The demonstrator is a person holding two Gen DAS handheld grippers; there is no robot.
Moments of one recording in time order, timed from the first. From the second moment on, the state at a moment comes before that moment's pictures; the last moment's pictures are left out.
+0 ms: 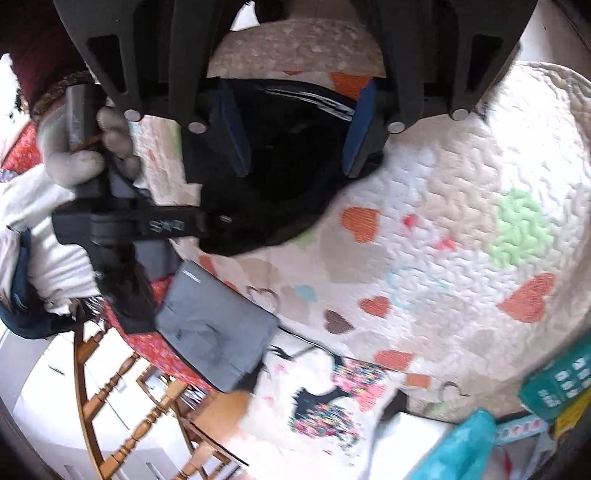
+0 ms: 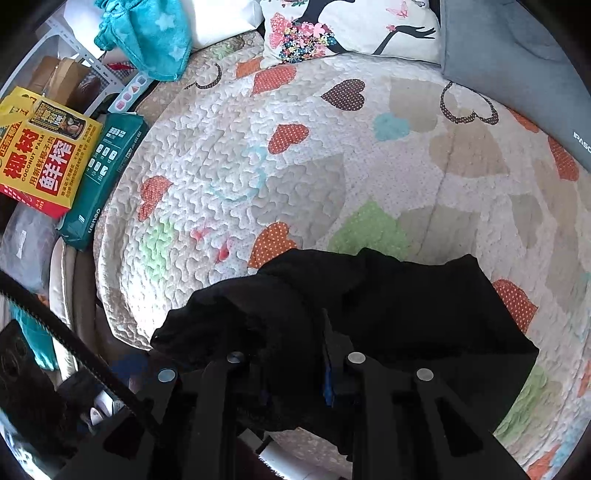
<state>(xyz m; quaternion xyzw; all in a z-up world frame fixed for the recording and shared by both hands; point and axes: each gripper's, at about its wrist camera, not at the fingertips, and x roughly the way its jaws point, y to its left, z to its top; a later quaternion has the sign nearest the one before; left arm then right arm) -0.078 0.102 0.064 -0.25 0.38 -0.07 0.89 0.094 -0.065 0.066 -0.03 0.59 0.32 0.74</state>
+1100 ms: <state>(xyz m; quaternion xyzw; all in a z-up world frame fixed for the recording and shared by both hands) -0.016 -0.061 0.073 -0.17 0.46 -0.22 0.84 0.116 -0.227 0.069 0.15 0.55 0.29 0.77</state>
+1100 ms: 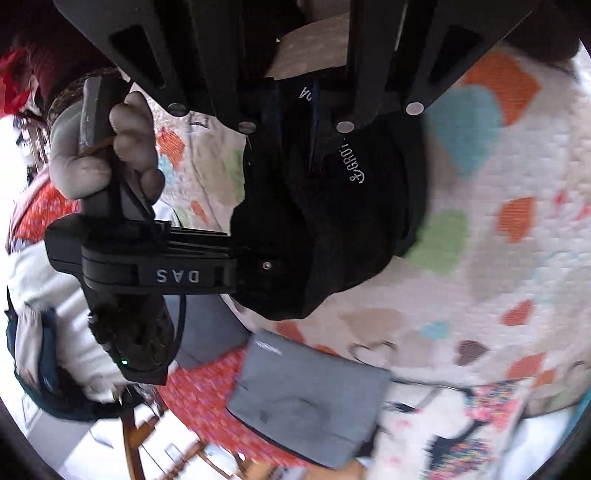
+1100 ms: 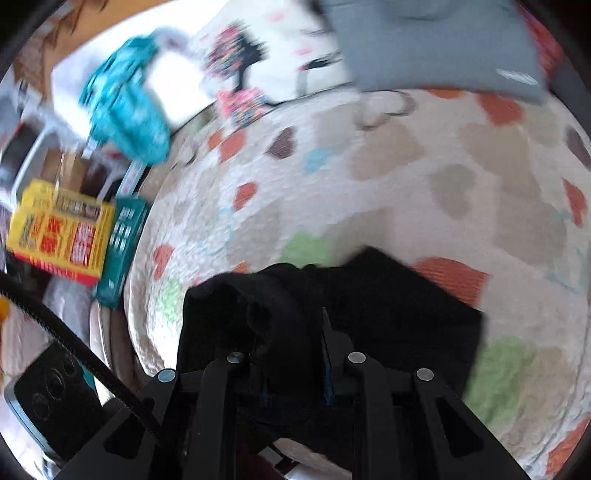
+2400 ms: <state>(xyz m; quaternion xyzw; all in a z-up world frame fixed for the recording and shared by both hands) 0.012 0.001 0.003 -0.27 0.52 -0.14 0.80 0.086 -0.346 0.020 0.28 0.51 0.16 0.80</state>
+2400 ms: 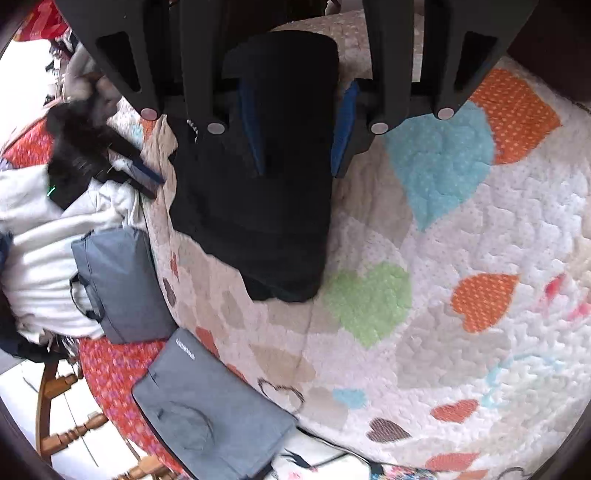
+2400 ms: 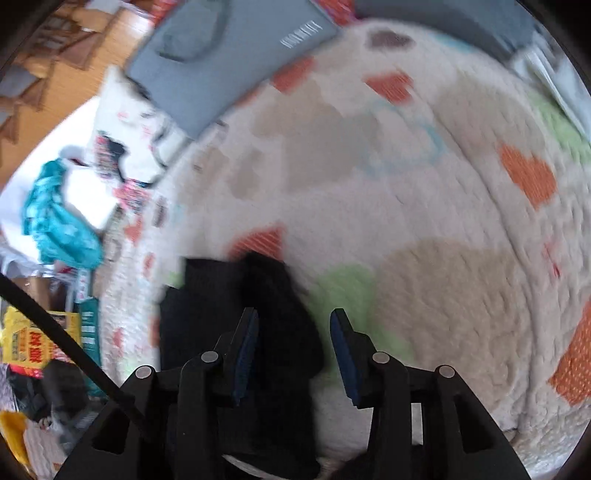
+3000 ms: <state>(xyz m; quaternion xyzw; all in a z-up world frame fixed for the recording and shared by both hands) -0.017 -0.037 -0.018 -0.18 0.48 -0.12 0.85 0.228 -0.153 -0.036 0.18 0.64 0.22 0.71</state>
